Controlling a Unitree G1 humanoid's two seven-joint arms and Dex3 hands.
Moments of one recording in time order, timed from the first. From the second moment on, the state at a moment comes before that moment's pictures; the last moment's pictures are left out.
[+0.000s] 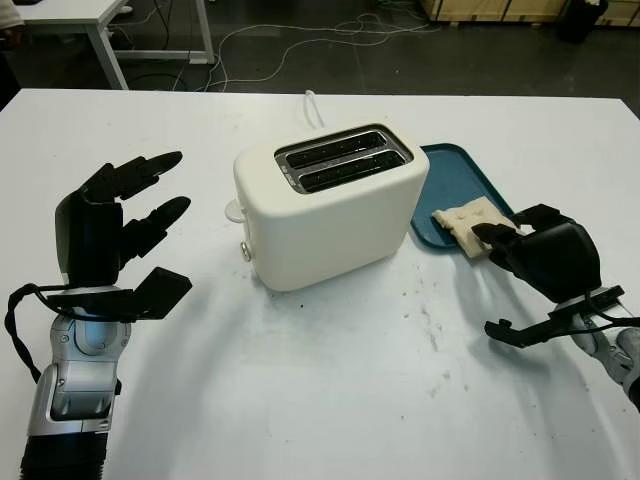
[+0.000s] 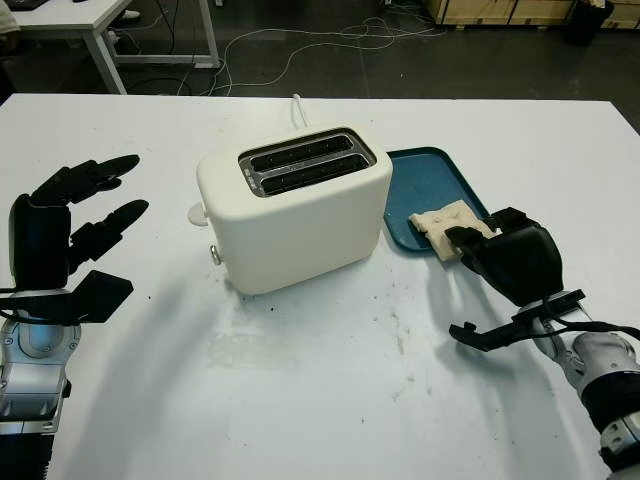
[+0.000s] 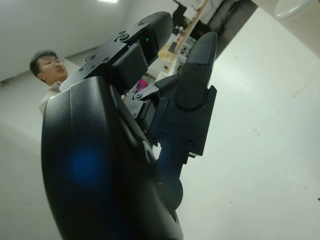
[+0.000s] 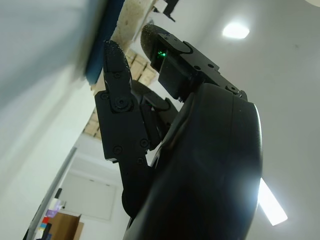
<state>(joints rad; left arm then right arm) -0.11 0.32 0.17 -0.10 0.43 -0.28 0.25 -0.42 -0.81 0.43 0.75 -1.04 -0.23 -0.77</state>
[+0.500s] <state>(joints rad) -0.11 0.32 0.16 -0.10 0.43 -0.28 0.25 -0.37 -0.86 0.41 0.61 -1.03 -0.25 -0.81</state>
